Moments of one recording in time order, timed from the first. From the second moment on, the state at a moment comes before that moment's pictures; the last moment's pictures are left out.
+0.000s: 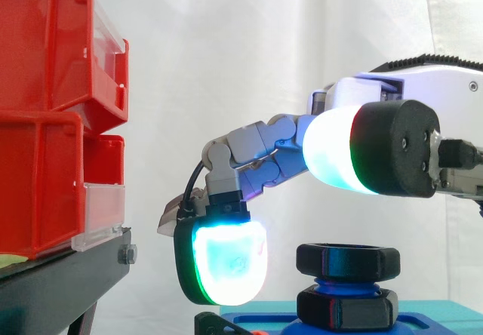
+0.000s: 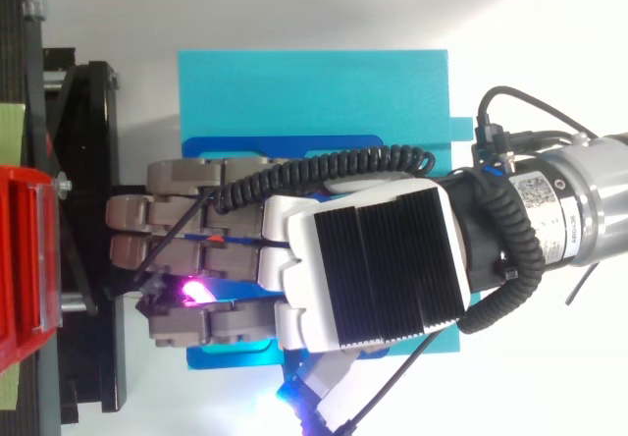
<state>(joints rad) 0.13 -2.28 -1.22 -2.66 -1.71 -1.57</state>
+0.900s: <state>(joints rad) 0.10 -2.28 -1.21 -2.67 -1.77 -1.57</state>
